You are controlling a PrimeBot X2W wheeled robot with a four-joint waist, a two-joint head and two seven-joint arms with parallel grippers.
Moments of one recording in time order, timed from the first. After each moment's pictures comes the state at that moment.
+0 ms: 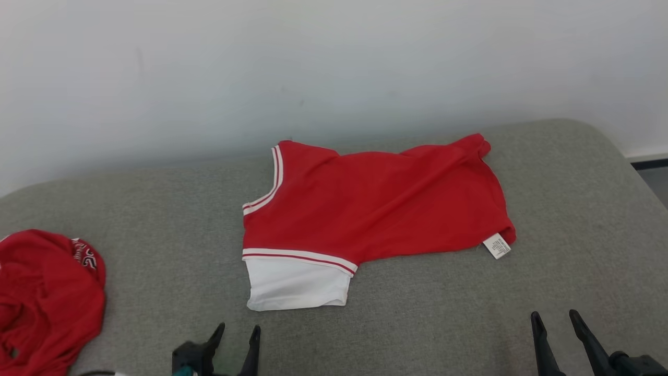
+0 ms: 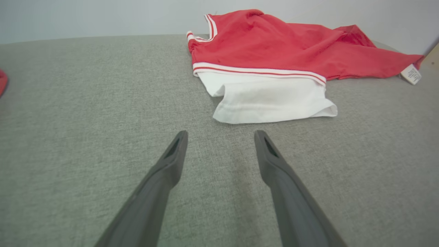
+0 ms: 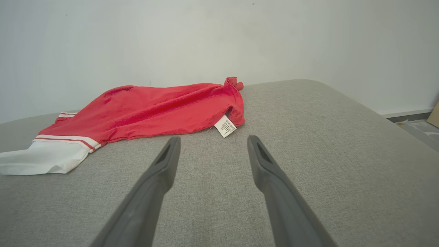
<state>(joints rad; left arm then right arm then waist) -0.28 0.05 -0.31 0.59 -0.23 0.05 -0.26 0.09 -0.26 0.17 0.12 0.28 0.13 -0.26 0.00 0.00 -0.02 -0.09</state>
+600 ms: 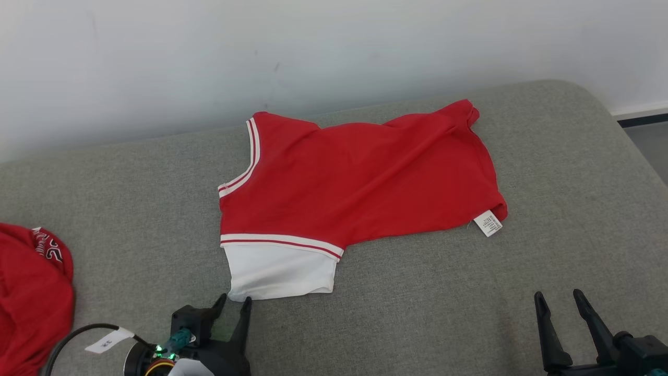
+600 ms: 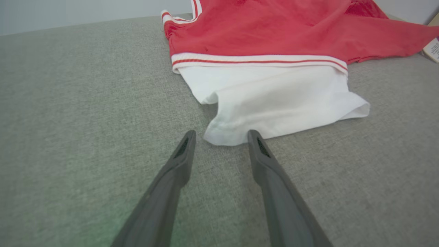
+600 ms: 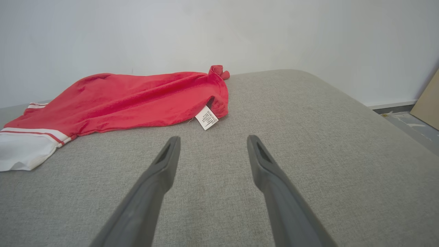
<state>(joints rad) -0.46 0.05 -0.29 0.77 -0.18 0.01 -0.26 0.03 -0.29 0.18 0.14 0.28 0.13 -0.26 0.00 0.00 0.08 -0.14</state>
